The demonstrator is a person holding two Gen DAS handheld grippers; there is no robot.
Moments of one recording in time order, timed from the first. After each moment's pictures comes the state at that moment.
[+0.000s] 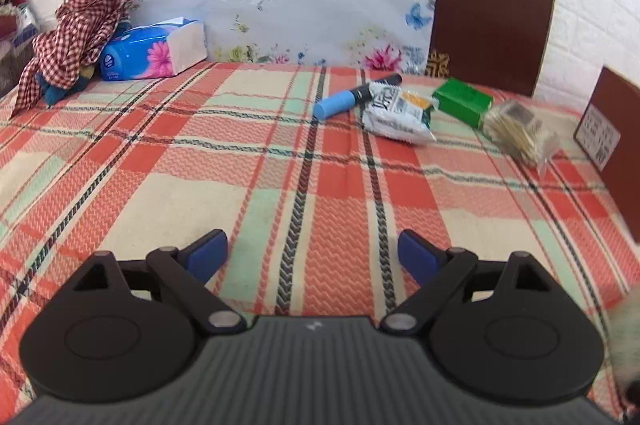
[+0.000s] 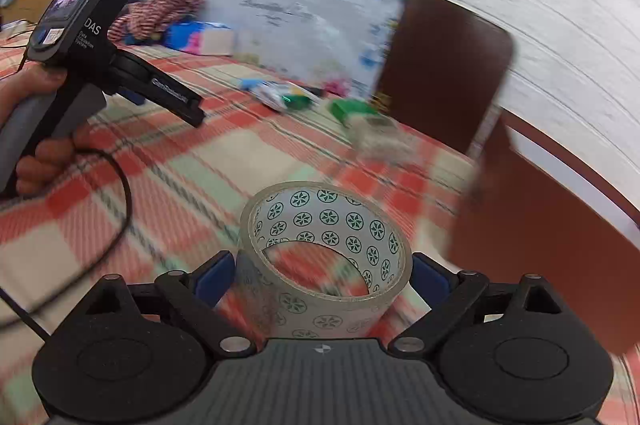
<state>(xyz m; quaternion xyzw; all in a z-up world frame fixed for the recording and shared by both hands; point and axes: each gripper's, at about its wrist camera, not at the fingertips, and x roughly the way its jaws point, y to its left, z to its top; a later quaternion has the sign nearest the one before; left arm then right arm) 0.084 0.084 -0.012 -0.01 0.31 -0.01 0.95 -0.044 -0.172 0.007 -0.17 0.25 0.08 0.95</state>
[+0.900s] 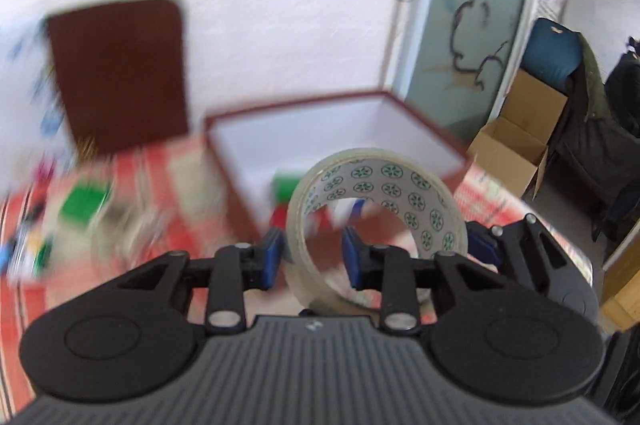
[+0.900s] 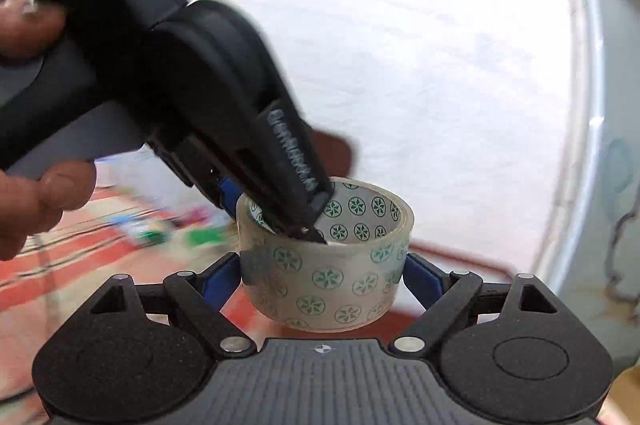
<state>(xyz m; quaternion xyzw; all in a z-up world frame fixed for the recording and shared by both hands) 0.042 -0.170 0.133 0.06 0.29 -0.35 0.89 -0.032 -0.254 0.068 -0.13 0.03 -0.06 0.99</state>
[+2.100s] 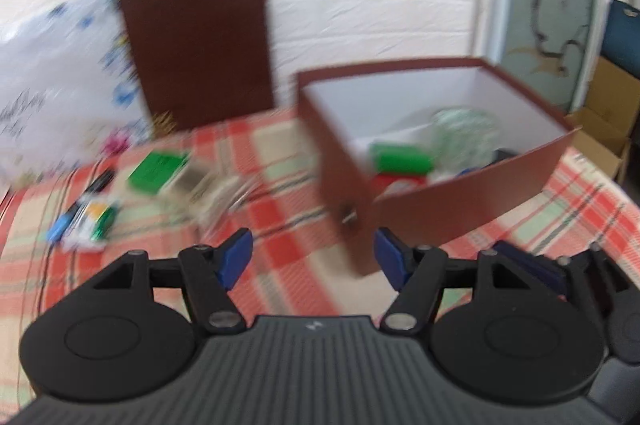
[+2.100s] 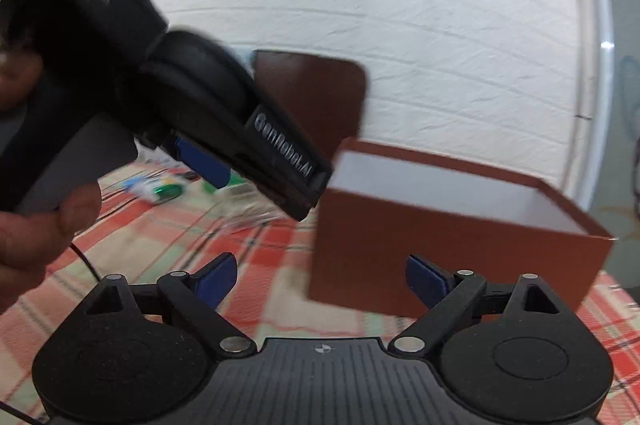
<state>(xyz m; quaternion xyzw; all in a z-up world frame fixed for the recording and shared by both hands) 0.053 -0.137 0.073 0.09 0.31 -0.20 0.92 -0.009 -0.224 0.029 -0.06 0.15 0.01 0.99</state>
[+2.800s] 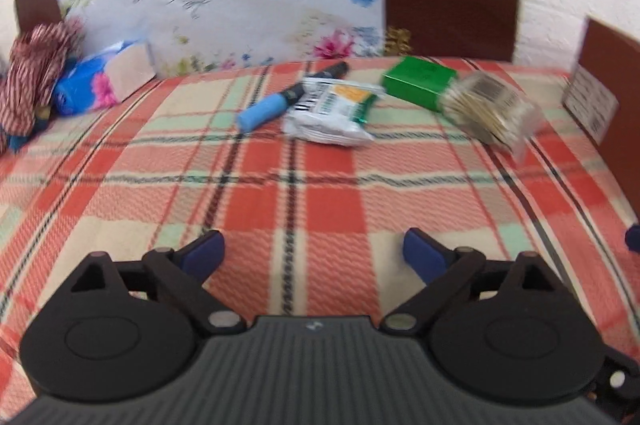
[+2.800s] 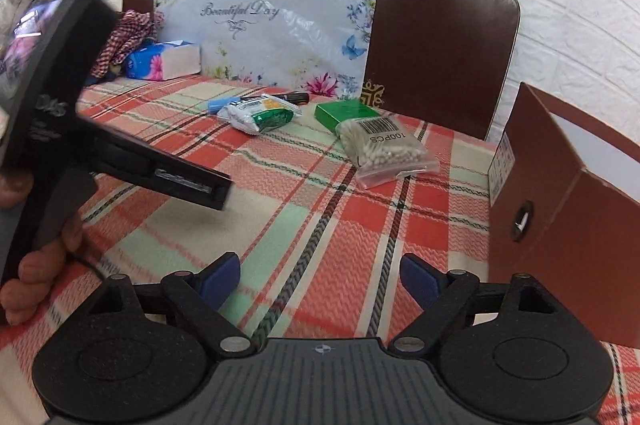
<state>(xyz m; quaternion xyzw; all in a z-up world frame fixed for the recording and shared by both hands) 0.119 0.031 -0.011 0.03 0.32 -0.01 0.95 0.077 -0.144 0.009 -0.09 0.27 0.08 0.96</state>
